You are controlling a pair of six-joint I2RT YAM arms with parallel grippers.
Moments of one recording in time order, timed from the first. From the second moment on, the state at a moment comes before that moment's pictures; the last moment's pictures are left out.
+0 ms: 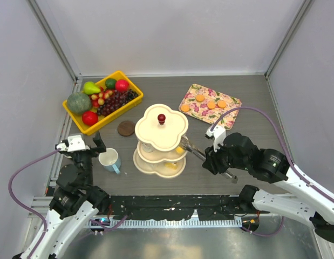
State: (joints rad) left arm -0.58 0.12 0.51 -0.22 -0.77 0.13; right arm 0.91 0.75 0.97 -0.93 0.02 0.25
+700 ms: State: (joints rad) left arm -0.58 0.13 0.51 -0.22 -0.77 0.13; right arm 1.07 0.90 0.95 -0.77 0.07 0.23
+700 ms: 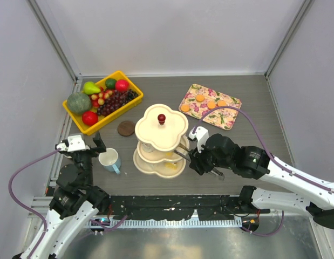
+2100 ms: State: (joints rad) left arm -0.58 0.11 0.51 -0.22 -0.77 0.13; right arm 0.59 1.05 1.14 -1.07 0.31 0.20
